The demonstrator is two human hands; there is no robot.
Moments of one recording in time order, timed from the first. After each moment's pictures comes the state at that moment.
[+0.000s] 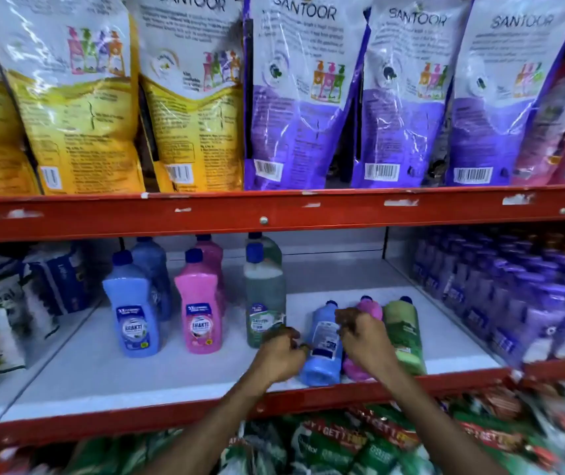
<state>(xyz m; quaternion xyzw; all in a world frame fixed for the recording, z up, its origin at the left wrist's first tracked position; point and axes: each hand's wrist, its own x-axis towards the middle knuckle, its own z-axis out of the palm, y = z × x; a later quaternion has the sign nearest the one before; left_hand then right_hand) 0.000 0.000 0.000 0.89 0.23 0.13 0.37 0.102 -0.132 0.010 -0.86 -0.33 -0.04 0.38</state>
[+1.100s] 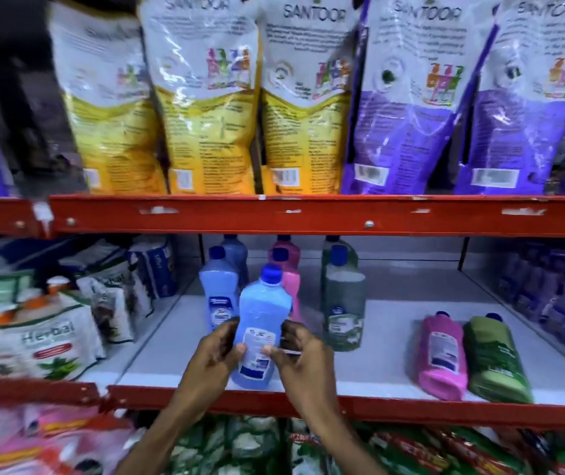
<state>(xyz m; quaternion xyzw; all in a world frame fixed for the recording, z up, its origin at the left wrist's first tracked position) -0.196 0.127 -0.002 0.74 0.15 0.35 0.56 -0.082 0.001 0.009 -0.66 -0.41 0.07 0.62</state>
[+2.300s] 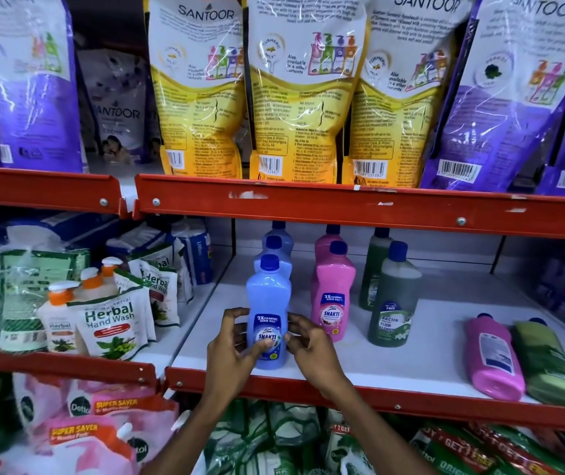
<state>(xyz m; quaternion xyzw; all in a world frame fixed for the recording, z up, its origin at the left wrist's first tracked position) -0.233 0.184 -0.041 0.76 0.28 0.43 0.40 -0.092 0.091 -0.035 -0.67 -0.45 0.16 0.56</state>
